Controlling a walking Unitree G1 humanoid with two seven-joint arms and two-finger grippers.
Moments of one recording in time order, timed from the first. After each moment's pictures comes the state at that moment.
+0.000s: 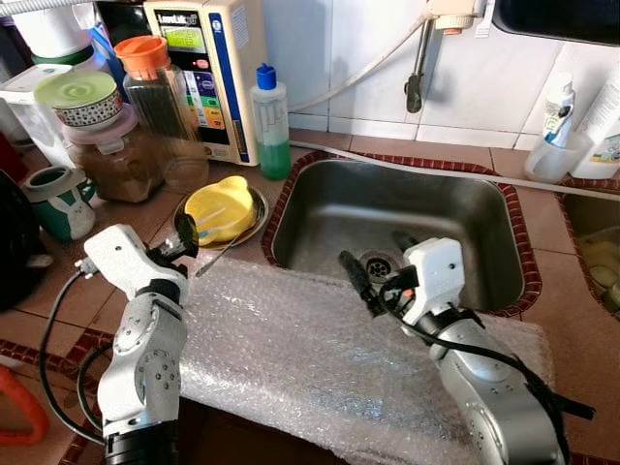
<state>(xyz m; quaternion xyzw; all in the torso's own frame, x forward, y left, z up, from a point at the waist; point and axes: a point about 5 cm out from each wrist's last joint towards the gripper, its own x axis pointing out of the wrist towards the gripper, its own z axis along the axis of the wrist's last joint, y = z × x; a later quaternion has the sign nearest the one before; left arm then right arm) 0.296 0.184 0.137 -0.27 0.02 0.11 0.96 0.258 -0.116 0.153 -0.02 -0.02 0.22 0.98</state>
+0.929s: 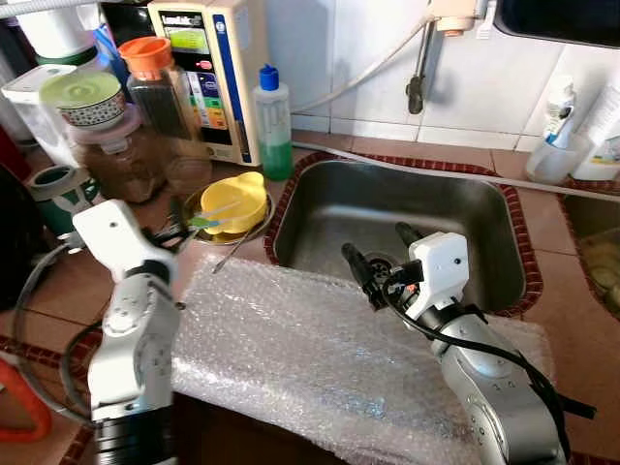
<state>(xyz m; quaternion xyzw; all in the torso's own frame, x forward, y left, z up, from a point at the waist) 0.304 0.182 0.166 -0.20 -0.03 0.10 0.97 0.260 -0.116 0.160 -0.03 -0.04 0.22 0.97</state>
